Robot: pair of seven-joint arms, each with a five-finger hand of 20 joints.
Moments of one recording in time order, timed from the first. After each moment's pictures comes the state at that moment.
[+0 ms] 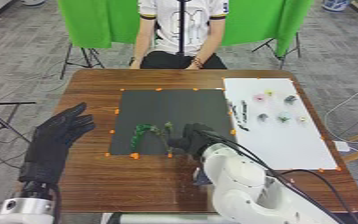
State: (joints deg) left arm 141.4 -52.6 -98.5 -138.9 49.3 22.7 16.3; right arm -76.2 -57.3 39.4 -119.8 -117.9 -14.8 52.0
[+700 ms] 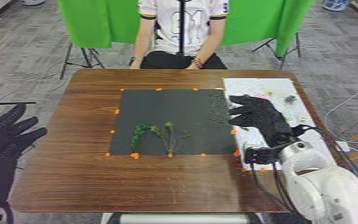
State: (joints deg) left arm 153.5 -61.4 -112.8 -139.5 47.9 18.3 22.9; right arm -108.7 -60.3 87.4 -124.1 -67.9 4.7 16.9
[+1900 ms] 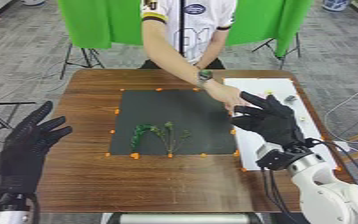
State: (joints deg) left arm 147.7 -56.5 -105.1 -137.3 48.5 19.1 21.9; right arm -114.5 -60.6 91.1 -122.1 -44.4 0.6 5.9
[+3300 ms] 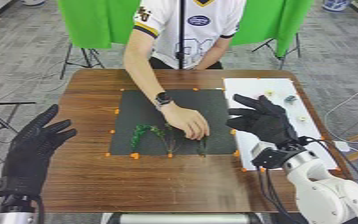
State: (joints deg) left arm 147.6 -56.4 -103.5 -137.6 48.4 19.9 21.7; right arm -112.2 -61.2 89.5 -121.2 -46.0 0.5 9.0
